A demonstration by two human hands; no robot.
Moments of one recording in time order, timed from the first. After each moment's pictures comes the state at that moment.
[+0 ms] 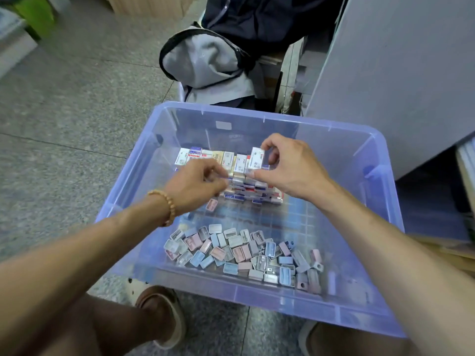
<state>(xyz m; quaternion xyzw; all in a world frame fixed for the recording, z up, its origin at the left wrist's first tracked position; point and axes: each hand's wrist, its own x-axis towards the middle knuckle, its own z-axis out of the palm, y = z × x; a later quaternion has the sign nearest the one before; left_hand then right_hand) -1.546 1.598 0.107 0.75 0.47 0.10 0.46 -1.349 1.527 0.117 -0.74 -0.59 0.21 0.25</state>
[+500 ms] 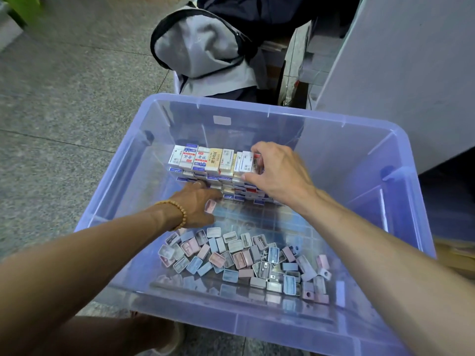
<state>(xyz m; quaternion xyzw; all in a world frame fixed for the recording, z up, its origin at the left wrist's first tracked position) -1.558 1.630 0.018 0.88 0.37 -0.21 0.22 -1.364 1.555 0.073 -0.76 -0.62 0.14 0.17</state>
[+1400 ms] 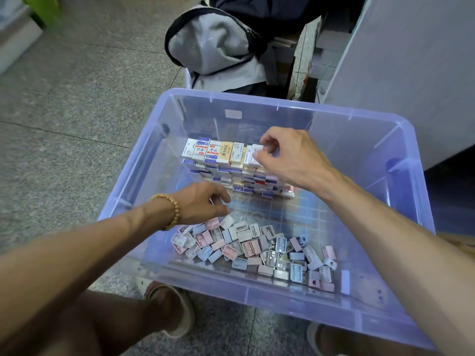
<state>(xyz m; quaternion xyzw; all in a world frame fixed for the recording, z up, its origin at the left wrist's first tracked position) -1.567 1.602 0.077 0.82 0.41 -0.16 0.37 -1.360 1.548 0.103 -0.75 -0.59 0.20 0.22</state>
